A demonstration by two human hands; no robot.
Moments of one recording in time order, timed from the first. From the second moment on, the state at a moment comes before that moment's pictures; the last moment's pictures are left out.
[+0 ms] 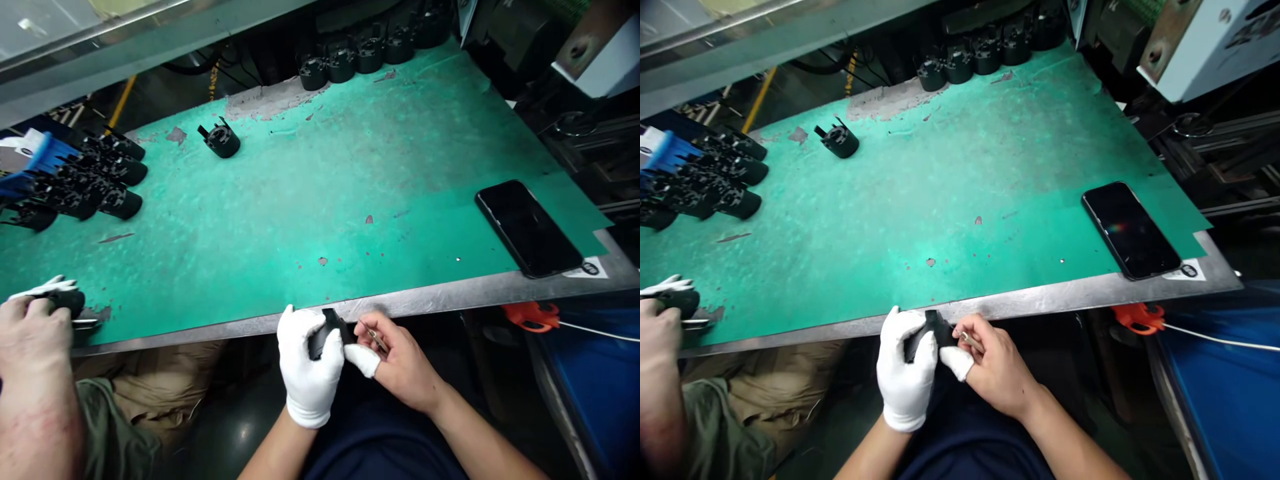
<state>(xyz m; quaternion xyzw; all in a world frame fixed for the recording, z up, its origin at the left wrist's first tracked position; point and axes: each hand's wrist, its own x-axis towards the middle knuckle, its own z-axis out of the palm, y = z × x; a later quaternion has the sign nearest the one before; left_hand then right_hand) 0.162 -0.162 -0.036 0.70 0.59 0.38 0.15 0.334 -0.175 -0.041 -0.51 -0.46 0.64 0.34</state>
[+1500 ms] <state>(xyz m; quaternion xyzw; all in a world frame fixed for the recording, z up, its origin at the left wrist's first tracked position) 0.161 -0.171 0.005 0.71 0.68 0.18 0.06 0.317 -0.198 -0.046 -0.49 -0.33 0.74 0.32</state>
